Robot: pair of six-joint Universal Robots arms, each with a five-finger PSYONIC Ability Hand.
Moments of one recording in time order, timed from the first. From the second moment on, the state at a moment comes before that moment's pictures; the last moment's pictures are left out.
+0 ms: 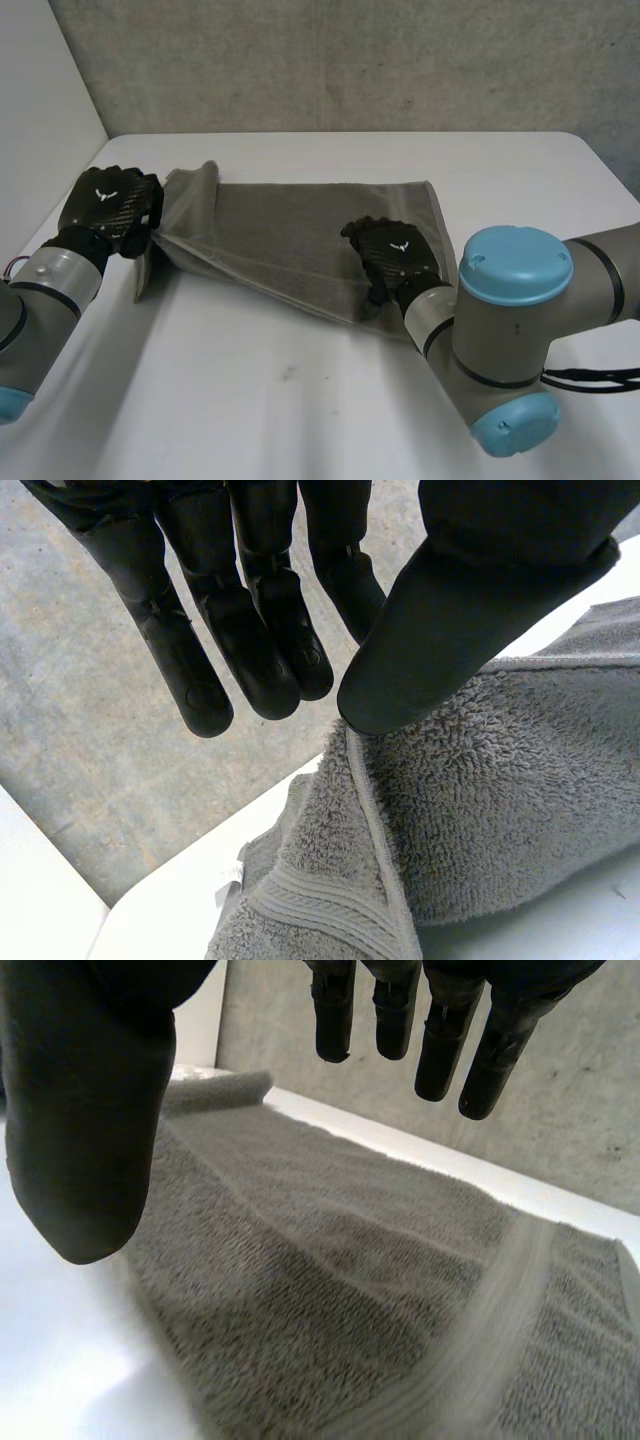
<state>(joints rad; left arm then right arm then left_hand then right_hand) 4.58 -1.75 -1.89 3.64 -1.29 3.41 2.22 -1.04 1.52 -0.23 1.58 3.15 1.19 1.22 1.22 1.22 1.02 0.24 0.25 0.25 0.27 0.06</state>
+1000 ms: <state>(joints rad) 4.58 -1.77 -1.89 3.64 -1.29 3.41 2.00 -1.01 1.74 -0.38 1.51 2.98 1.19 1.22 1.22 1.22 1.02 0.70 0.69 0.71 0.71 0.52</state>
